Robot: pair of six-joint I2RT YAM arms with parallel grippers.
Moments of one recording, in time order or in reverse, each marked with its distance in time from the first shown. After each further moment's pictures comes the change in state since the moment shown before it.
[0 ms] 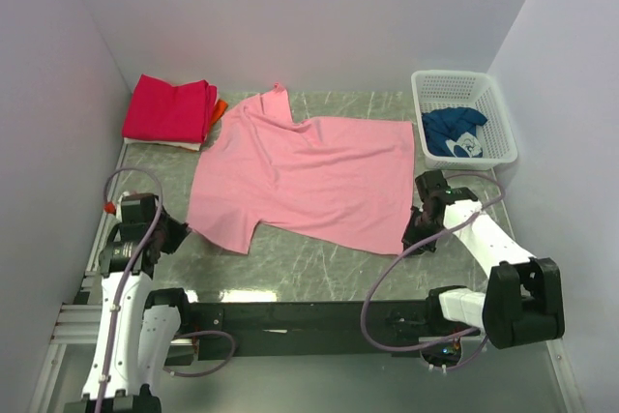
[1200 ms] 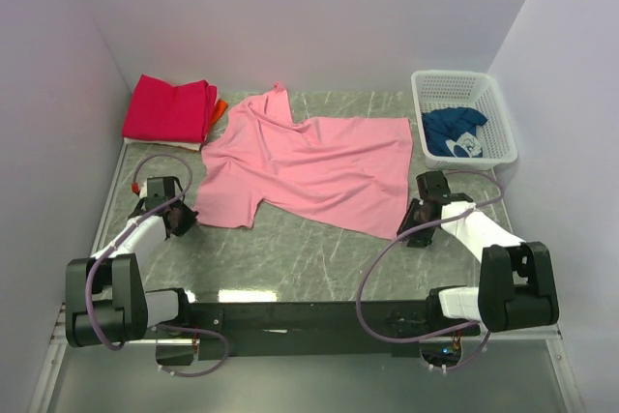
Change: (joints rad) left arm -0.004 0.605 -0.116 0.586 -0.077 0.155; right arm -0.037 0.063 -0.093 0.314 0.049 0.005
